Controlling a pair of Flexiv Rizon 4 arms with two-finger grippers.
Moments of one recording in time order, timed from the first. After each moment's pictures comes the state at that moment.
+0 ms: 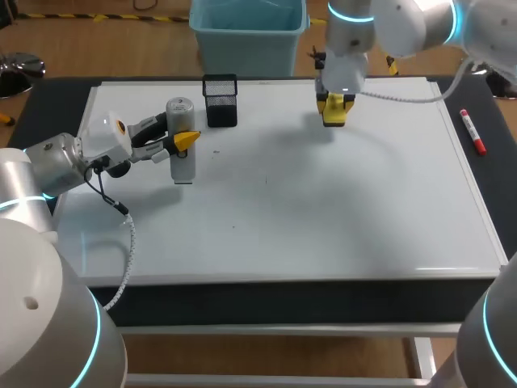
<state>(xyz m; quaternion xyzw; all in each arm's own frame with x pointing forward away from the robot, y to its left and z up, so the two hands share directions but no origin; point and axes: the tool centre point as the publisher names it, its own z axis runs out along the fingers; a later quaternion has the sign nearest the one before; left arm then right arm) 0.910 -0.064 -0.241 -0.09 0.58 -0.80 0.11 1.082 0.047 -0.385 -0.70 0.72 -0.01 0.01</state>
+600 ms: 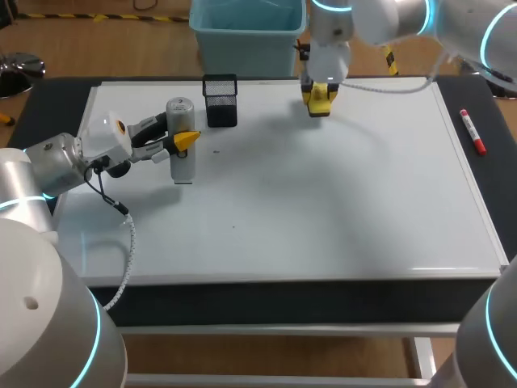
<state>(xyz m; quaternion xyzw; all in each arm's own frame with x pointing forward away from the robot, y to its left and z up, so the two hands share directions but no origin) 0.910 -0.064 -0.241 -0.09 0.58 -0.80 0.11 1.129 0.078 -0.394 -0.72 0.69 0.00 0.01</state>
